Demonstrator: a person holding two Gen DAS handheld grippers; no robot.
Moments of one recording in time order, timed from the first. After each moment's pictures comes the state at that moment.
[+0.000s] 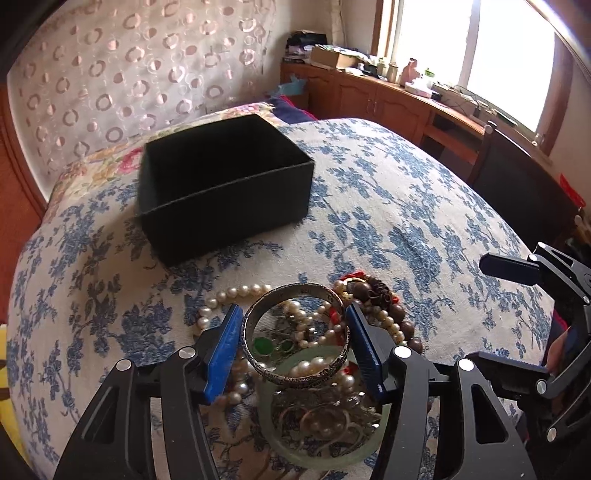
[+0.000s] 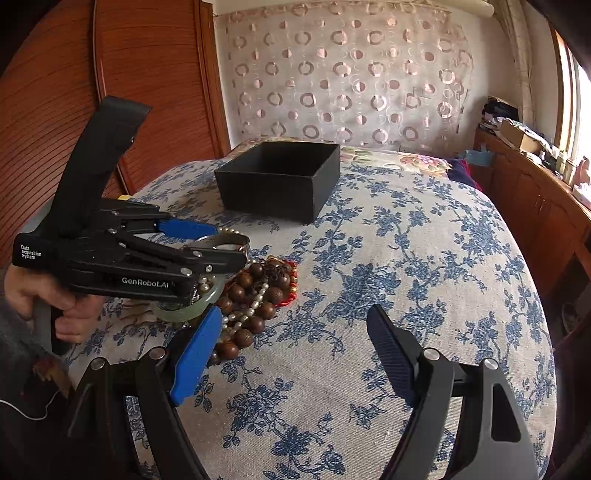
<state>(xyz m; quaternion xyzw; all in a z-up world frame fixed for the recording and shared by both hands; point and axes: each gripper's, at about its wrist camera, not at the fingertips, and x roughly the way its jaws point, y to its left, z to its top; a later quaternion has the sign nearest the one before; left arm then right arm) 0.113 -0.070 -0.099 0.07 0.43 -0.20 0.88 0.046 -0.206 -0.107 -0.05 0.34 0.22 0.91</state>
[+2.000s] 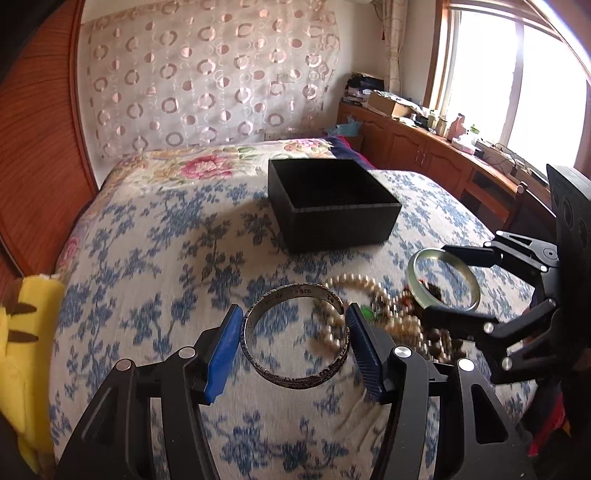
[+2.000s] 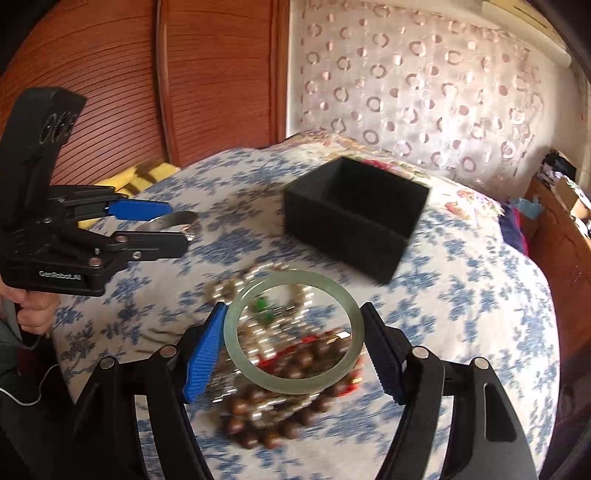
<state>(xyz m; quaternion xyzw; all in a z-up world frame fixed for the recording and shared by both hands) 0.072 0.017 -0.065 0.01 0.37 -0.12 0.92 0.089 -0.143 -0.083 -0.14 0.32 0.31 0.88</state>
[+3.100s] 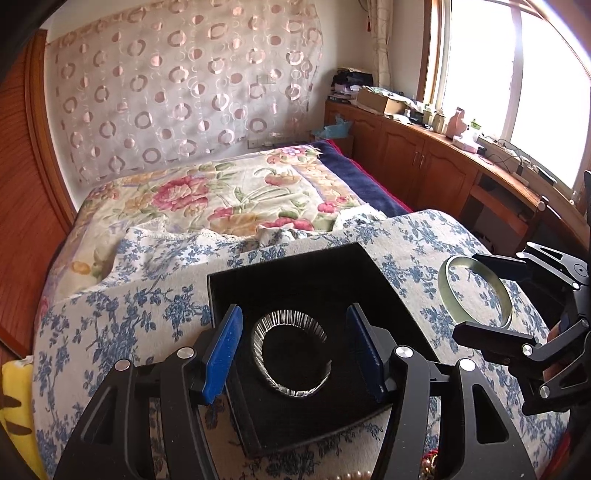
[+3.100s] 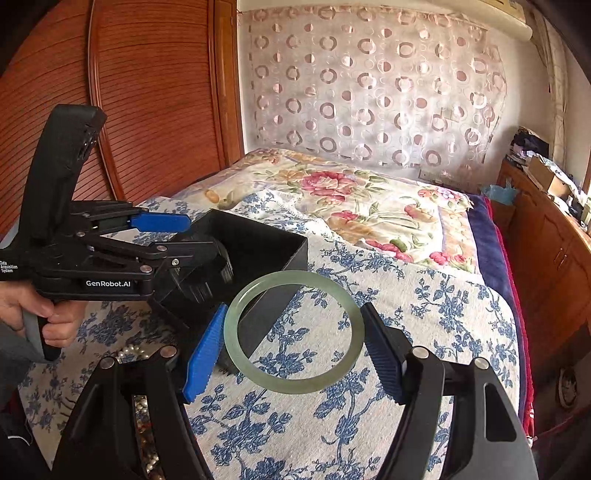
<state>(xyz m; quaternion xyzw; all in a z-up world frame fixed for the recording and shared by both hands) 0.237 -0.047 -0.054 0.04 0.37 -0.14 0.92 0.220 -0.205 -0.055 -0.09 0.32 0.26 0.91</state>
